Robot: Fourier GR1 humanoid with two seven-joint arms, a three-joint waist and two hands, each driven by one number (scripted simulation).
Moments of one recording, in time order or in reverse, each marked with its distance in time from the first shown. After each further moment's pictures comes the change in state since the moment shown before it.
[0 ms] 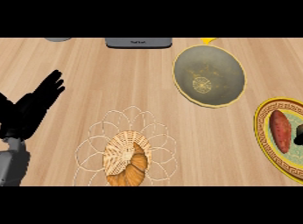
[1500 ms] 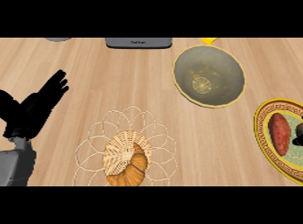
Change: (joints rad) left arm -0.009 -0.066 0.034 -0.009 -0.062 -0.028 0.010; right arm -0.125 0.016 -0.068 0.525 0.161 -0.241 -0.343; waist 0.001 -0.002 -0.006
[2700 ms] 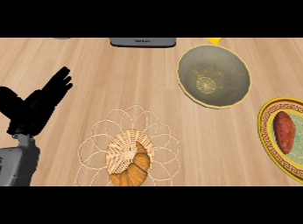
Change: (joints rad) left arm -0.025 -0.018 -0.005 -0.007 -0.013 -0.008 0.012; right arm -0.067 -0.225 0.160 0.128 0.042 0.082 -1.005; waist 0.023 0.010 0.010
